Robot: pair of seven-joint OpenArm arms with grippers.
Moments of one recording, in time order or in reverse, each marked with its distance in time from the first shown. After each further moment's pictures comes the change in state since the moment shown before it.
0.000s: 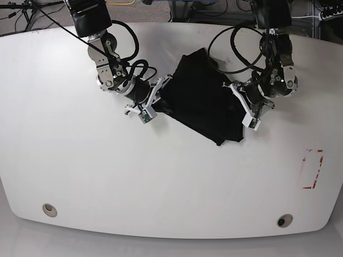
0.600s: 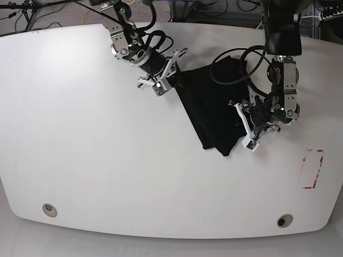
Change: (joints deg) left arm -11.7 -5.6 8.4 -7.4 4.2 1.3 3.5; right arm -13.7 -6.9 -1.0 11.5 -6.3 -6.7 -0.6
